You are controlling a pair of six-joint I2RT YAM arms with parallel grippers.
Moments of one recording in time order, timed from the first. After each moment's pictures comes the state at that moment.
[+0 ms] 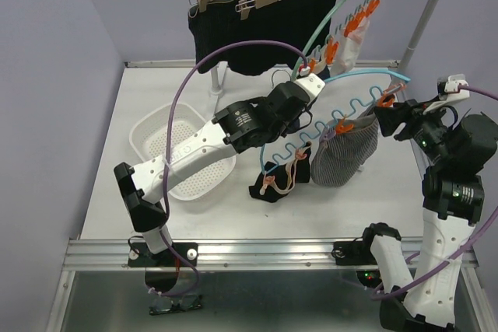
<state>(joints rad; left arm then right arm) -1.09 1.68 1.92 -0.88 -0.51 -0.02 -0.28 0.72 1.22 -0.55 -0.60 0.14</state>
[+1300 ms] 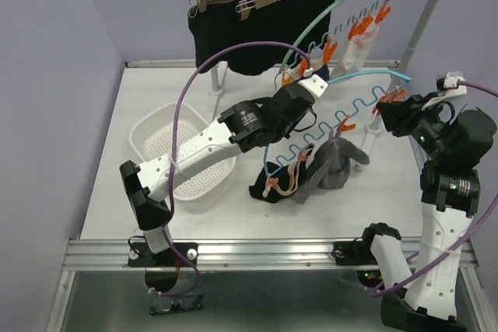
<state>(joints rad) -1.09 1.72 1.95 -0.90 -0.50 -0.05 -0.28 0.75 1.18 -0.49 -0.57 0.19</state>
